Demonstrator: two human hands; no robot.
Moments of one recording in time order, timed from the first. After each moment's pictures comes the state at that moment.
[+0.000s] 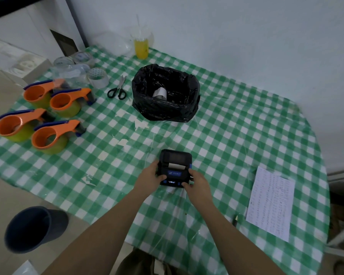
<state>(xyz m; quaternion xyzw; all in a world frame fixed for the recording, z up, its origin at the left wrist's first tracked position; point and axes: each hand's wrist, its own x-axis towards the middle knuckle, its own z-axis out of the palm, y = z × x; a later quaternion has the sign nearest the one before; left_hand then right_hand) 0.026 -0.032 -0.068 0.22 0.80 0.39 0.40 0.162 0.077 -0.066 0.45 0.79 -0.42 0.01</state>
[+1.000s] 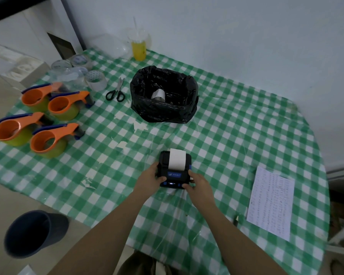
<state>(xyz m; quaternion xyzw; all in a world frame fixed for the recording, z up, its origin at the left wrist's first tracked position) 0.025 -0.030 -0.066 0.22 0.82 0.36 0.39 0.169 0.081 -0.069 0.42 0.81 -0.40 0.02</state>
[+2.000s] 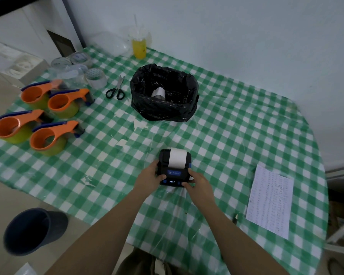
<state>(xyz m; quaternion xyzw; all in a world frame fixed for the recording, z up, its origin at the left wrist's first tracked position) 0.026 -0.030 -0.063 0.22 0.82 0.35 0.39 0.170 0.082 -0.073 0.42 0.82 -0.39 0.02</state>
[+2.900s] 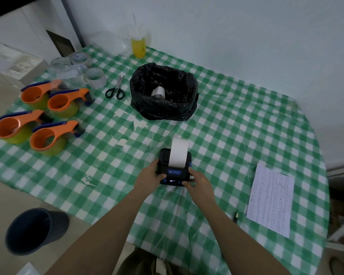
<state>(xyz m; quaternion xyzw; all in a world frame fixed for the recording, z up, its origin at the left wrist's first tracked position) 0.028 -0.031 -0.060 0.22 0.82 0.35 0.39 0.171 0.082 -0.073 0.42 0.82 -0.40 0.01</state>
